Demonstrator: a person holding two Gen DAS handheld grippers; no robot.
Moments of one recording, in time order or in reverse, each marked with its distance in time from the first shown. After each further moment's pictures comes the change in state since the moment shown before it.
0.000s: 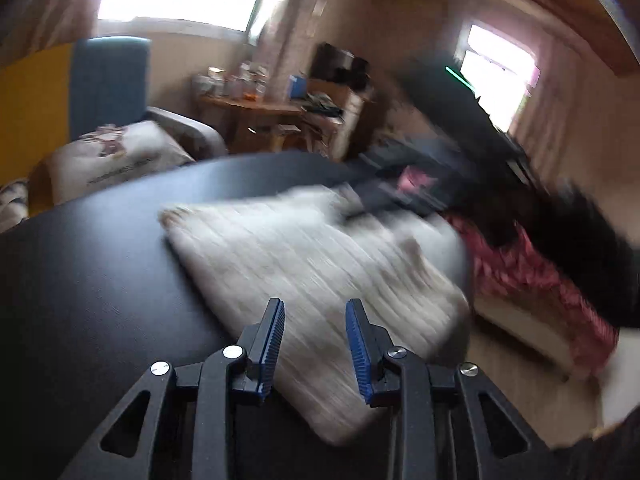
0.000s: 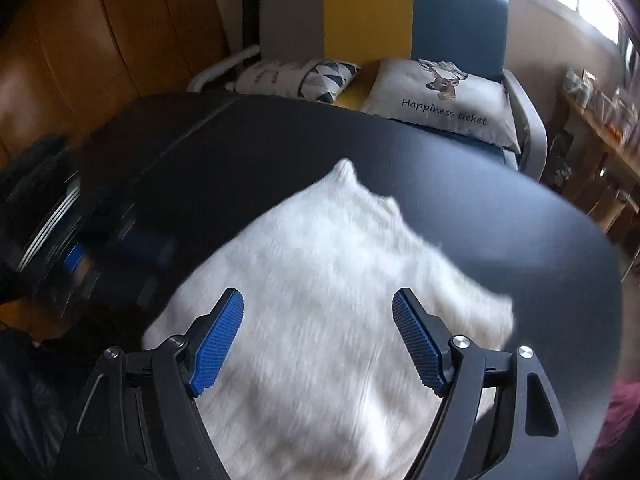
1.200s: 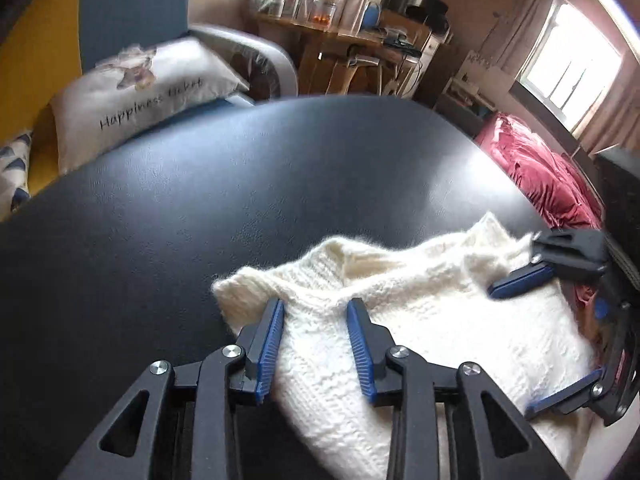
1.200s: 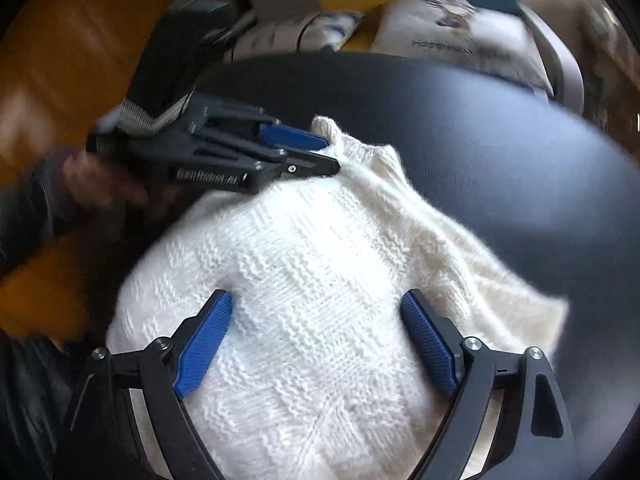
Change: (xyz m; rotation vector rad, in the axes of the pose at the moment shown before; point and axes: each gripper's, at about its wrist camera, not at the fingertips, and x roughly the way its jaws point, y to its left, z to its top) left arm 0.153 0.143 0.108 -0.186 0.239 0.155; right arm 0.034 -0.051 -0.019 0.145 0.088 0.209
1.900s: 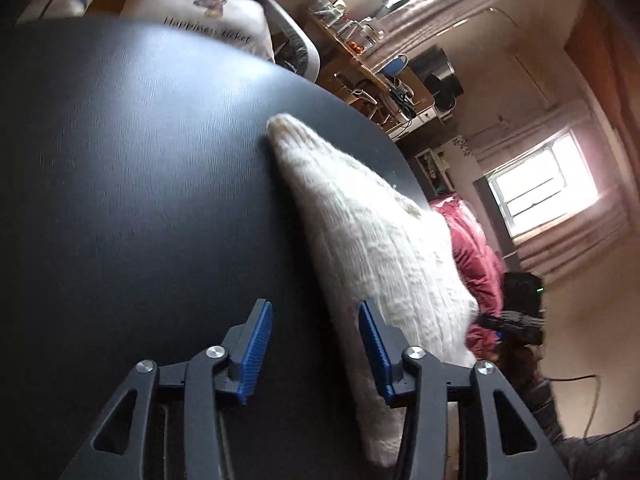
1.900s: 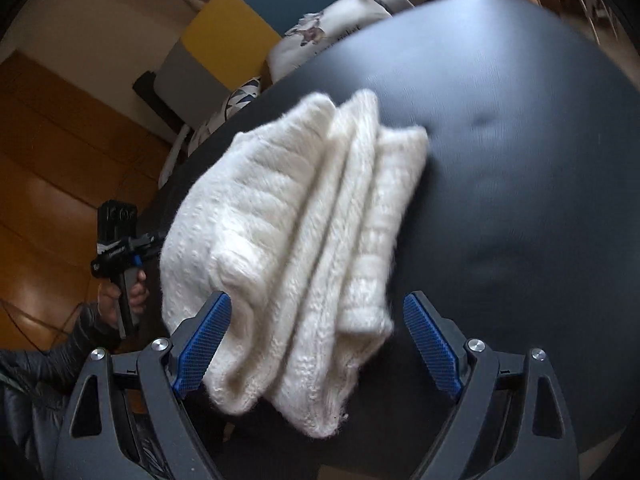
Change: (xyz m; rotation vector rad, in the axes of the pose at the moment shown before) left arm -0.084 0.040 -0.133 -0.436 -0.052 -0.356; right arm -0.087 -0.043 -0.166 0.542 -0.229 0.082
